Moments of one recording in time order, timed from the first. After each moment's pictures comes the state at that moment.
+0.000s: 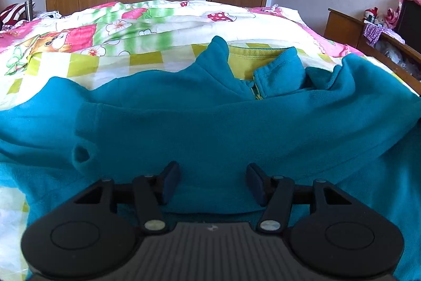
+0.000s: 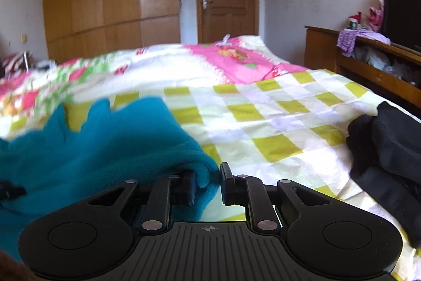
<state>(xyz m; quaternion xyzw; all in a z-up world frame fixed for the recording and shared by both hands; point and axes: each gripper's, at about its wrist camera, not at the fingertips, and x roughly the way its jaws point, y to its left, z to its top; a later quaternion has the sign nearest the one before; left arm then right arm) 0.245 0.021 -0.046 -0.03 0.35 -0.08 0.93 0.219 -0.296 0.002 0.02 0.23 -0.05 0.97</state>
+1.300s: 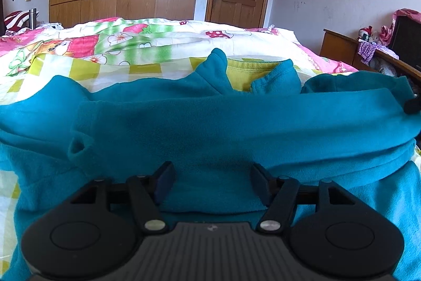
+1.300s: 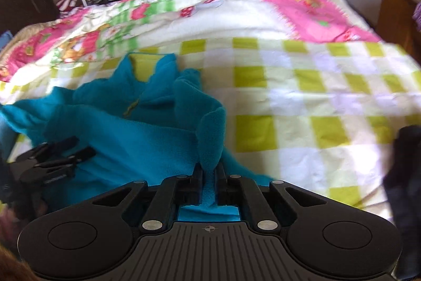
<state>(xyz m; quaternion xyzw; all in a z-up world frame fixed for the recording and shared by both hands) 0.231 0.024 -0.056 -0.05 0.29 -0.09 0.95 0.277 -0.287 0.052 -0.04 0.41 0.10 0.91</state>
